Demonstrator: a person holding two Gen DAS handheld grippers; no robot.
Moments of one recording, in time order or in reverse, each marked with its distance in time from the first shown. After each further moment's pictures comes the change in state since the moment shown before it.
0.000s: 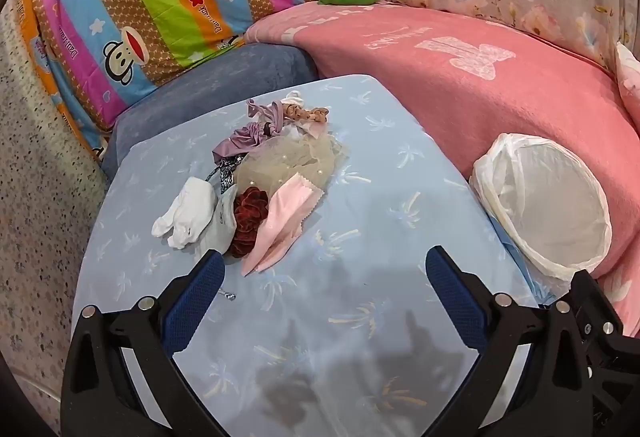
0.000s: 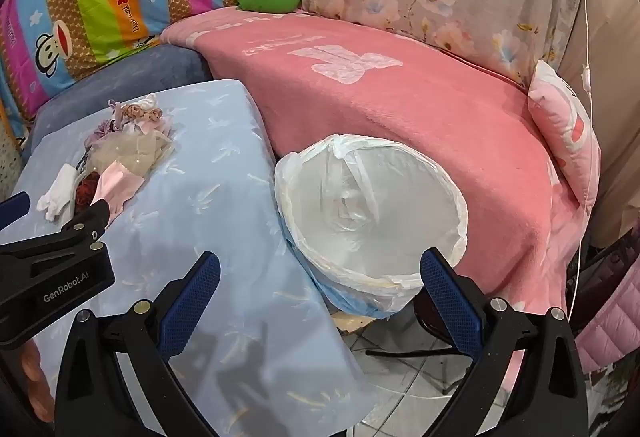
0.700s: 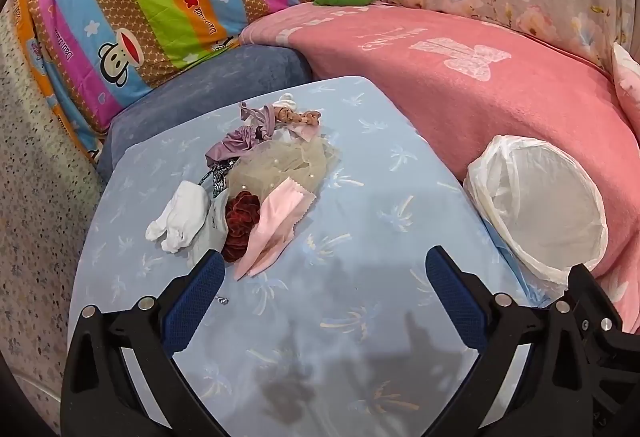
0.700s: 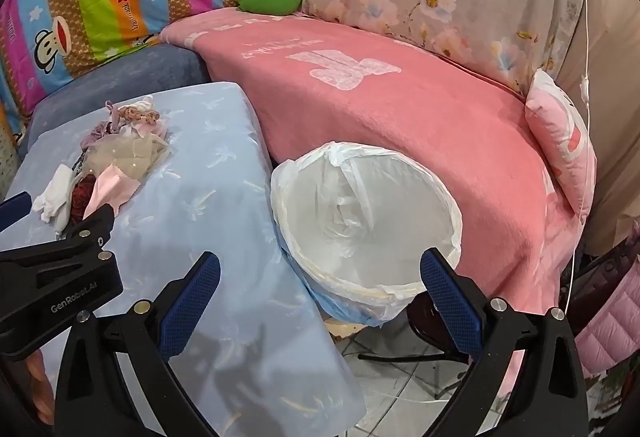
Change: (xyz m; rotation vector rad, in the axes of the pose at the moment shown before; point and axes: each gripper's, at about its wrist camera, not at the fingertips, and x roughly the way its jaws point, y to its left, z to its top) left arm 0.002 -0.007 0.005 -0.001 0.008 -0.026; right arm -0.002 0.002 0.008 -0.022 -0.012 -0.015
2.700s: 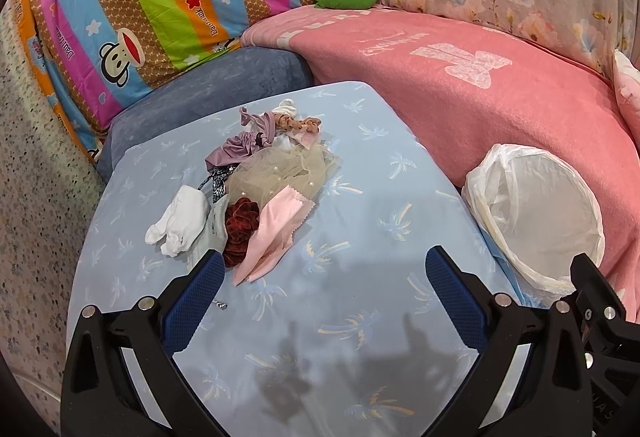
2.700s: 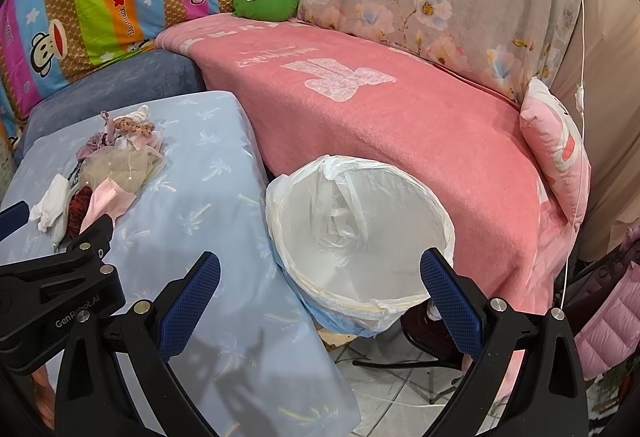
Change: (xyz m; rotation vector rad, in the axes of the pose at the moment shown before) left arm 0.000 0.000 0.005 -0.006 -0.002 0.001; right arm -0.005 -0.002 0.012 0.001 -0.015 -0.022
